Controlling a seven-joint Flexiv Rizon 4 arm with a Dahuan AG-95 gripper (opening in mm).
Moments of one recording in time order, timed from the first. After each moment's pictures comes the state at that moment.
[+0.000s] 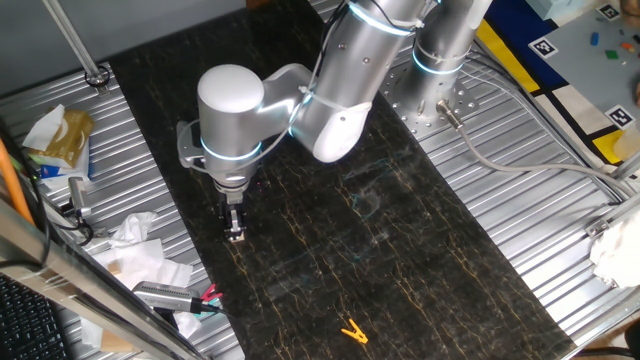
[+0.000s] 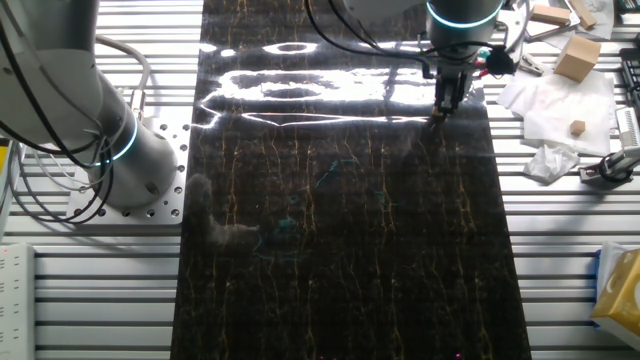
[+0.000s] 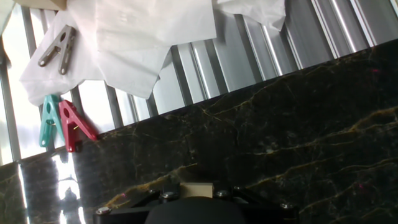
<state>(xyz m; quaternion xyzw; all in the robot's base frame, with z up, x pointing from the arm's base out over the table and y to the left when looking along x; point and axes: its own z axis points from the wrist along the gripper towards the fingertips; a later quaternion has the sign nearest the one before) 0.612 0.137 0.030 0.13 0.99 0.05 0.09</state>
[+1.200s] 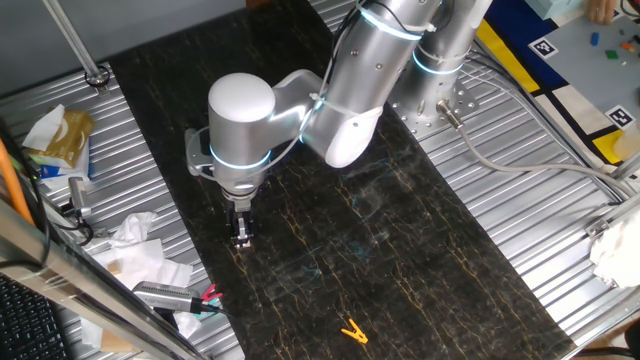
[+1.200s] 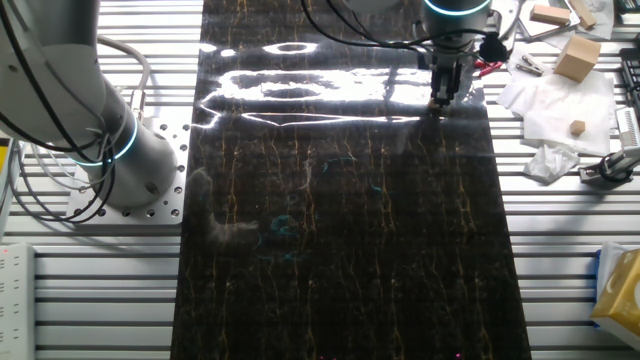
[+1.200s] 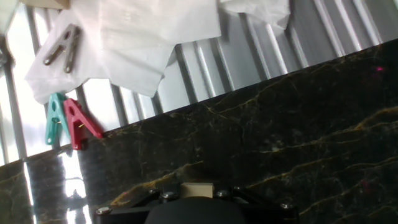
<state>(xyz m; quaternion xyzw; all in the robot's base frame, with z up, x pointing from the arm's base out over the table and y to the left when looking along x) 0.607 0.152 0.030 0.13 0.99 0.05 0.09</state>
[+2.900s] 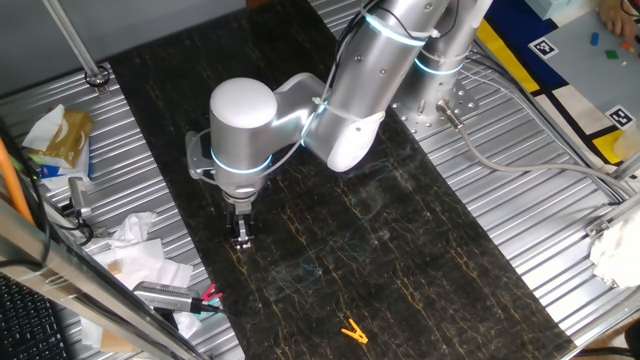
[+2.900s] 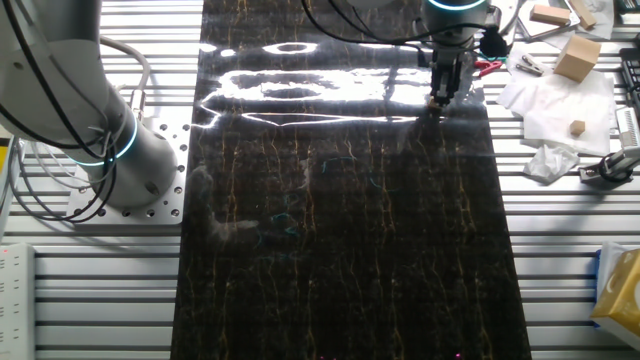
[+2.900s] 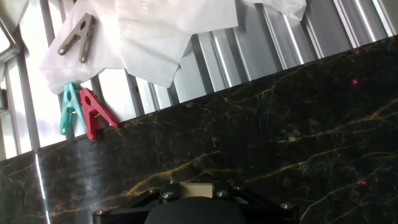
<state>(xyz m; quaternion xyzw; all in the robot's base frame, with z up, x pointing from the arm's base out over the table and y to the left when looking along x) 0.607 0.154 0.030 0.13 0.99 0.04 0.09</state>
